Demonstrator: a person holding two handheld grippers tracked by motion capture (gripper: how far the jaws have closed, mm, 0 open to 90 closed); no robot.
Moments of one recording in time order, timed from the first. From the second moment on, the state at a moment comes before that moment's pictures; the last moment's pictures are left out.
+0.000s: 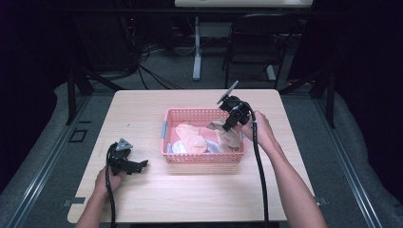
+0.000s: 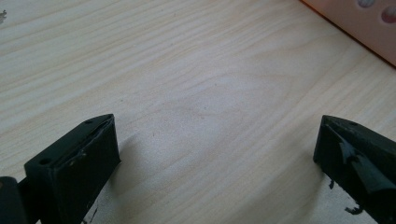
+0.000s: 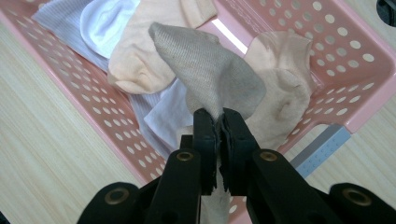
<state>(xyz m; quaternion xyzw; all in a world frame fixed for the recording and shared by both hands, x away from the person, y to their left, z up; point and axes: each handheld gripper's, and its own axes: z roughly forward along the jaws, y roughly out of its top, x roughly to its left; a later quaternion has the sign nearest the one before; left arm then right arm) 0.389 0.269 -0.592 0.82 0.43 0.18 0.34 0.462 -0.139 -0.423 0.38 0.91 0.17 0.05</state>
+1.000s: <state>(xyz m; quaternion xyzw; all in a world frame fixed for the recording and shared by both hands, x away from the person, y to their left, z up) 0.389 0.269 -0.592 0.82 0.43 0.18 0.34 0.455 -0.151 -0.388 0.37 0.91 0.19 0.05</state>
